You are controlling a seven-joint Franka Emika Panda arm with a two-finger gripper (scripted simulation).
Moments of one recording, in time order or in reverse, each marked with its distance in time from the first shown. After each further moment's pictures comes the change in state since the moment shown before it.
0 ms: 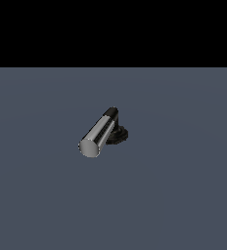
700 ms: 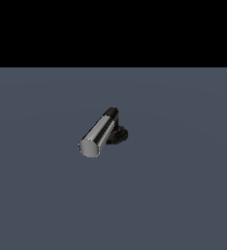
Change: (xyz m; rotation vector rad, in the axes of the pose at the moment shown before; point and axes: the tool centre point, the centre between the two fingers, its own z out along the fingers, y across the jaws) arm 0.009 -0.009 0.032 -0.001 0.000 0.010
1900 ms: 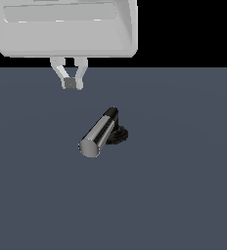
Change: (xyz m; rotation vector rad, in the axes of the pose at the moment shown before) arm 0.053 -0.053 0.182 -0.003 -0.001 0.054
